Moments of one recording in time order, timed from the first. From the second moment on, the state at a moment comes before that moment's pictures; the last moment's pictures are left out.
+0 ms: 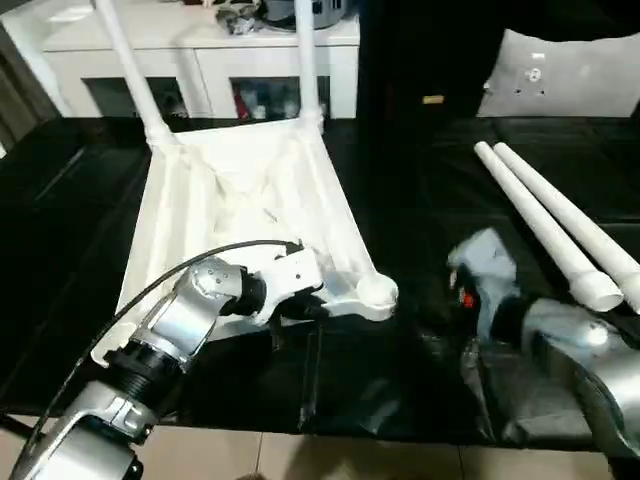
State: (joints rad) left arm -0.50 0.38 -0.36 0.30 0.01 0.26 -1.06; right arm -0.21 -0.47 0.05 -0.27 0.29 0.77 0.47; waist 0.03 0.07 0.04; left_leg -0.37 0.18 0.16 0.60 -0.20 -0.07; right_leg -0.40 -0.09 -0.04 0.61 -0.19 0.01
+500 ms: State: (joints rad) left arm -0.39 0.39 -0.19 -0.17 -0.20 0.55 -0.99; right arm -0.64 -0.46 0.00 0.36 0.16 0.83 0.29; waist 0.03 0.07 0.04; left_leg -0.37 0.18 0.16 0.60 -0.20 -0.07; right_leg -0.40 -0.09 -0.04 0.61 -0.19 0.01
